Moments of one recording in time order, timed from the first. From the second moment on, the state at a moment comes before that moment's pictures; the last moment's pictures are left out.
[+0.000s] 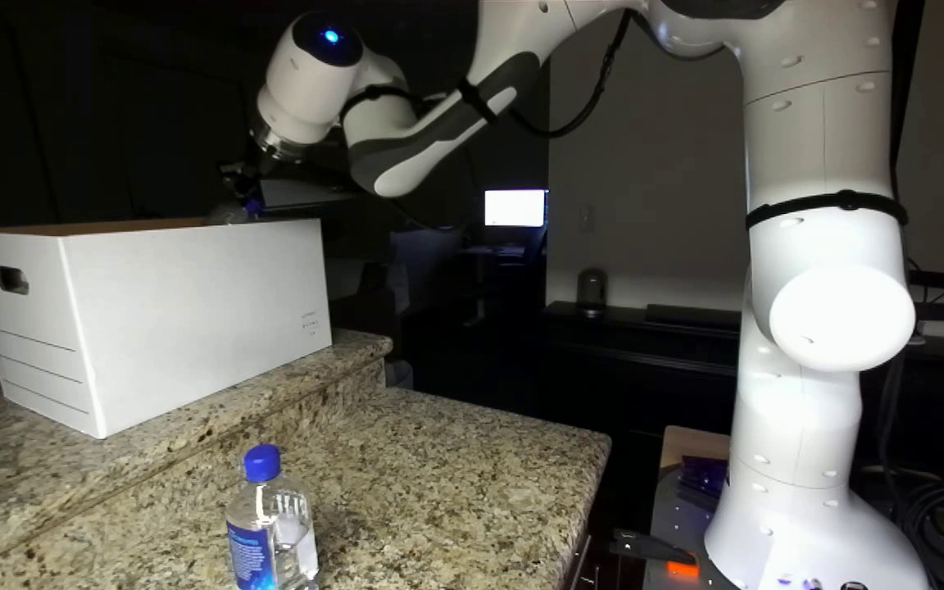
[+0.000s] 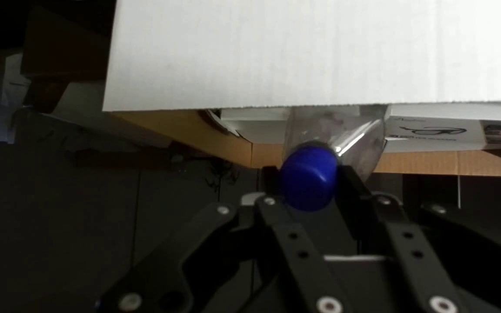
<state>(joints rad) -0.03 0.12 0.12 -1.84 -1.30 2.74 1.42</state>
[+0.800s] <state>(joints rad) -0.01 0.05 0.17 -1.82 -1.22 2.58 1.33</state>
